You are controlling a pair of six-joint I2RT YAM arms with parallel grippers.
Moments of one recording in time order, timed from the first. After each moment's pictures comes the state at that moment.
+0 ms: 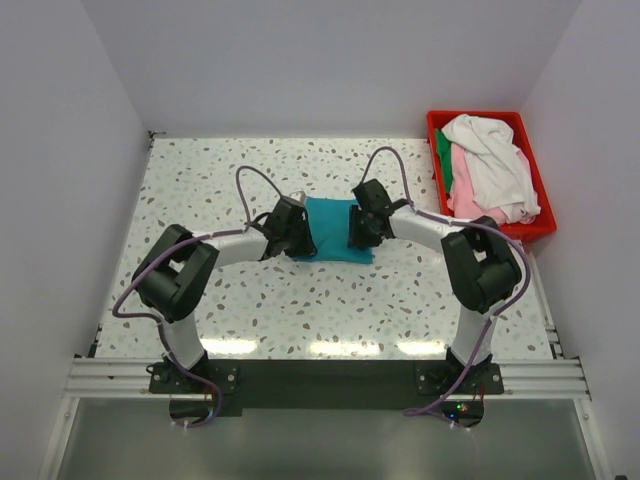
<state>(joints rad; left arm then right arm) -0.59 1.81 0.98 -0.04 0.06 -0.68 0.52 1.87 1.20 -0.37 0.03 0.53</state>
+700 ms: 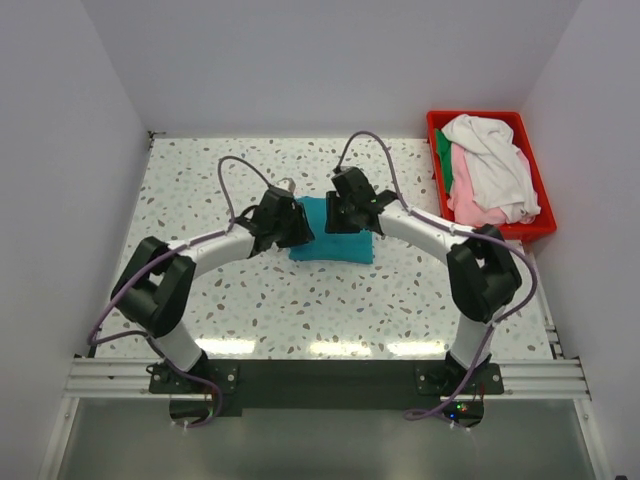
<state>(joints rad) -0.57 1.68 0.98 -0.09 0.01 -0.67 0.63 1.81 1.34 -0.42 0.07 0.53</state>
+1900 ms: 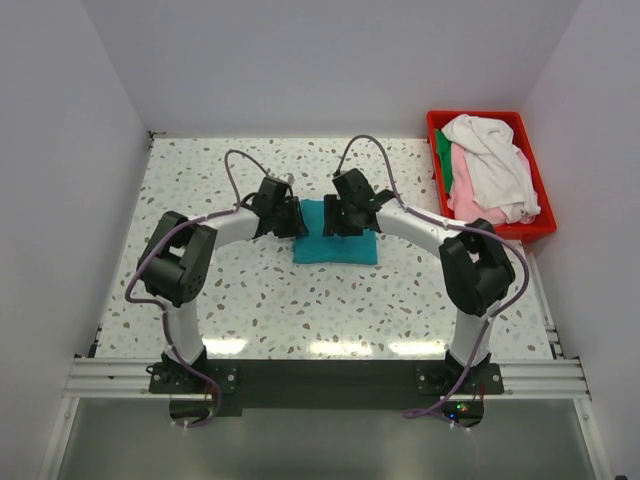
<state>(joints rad) -0.44 1.91 1.13 -0.08 0.15 -0.57 0.62 1.89 1.36 -0.42 0.01 0.52</state>
